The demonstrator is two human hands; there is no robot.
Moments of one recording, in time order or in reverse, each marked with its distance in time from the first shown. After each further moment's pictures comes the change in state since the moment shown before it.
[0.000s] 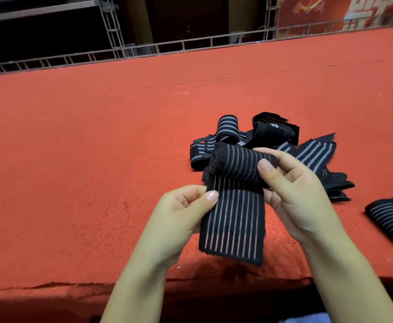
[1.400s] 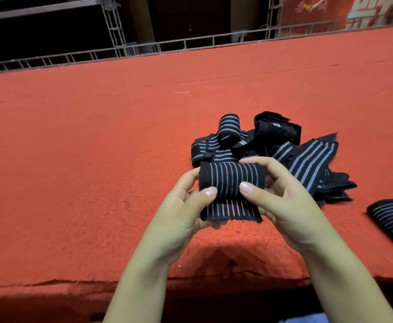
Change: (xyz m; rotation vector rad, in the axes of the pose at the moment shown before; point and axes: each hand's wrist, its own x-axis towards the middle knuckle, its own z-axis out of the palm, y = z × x) left_hand 0.010 -0.012 -0.008 -0.104 -0.110 0.067; right_hand -0.010 0.007 0.000 -0.187 -0.169 0.045
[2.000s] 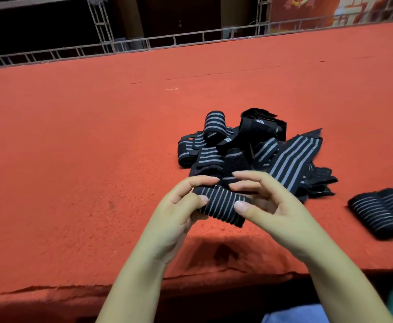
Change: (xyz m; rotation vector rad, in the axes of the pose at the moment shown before) left_hand 0.013 -0.022 0.012 0.043 0.046 -0.034; right_hand -0.017 0.017 -0.035 -0.295 -0.038 0.013
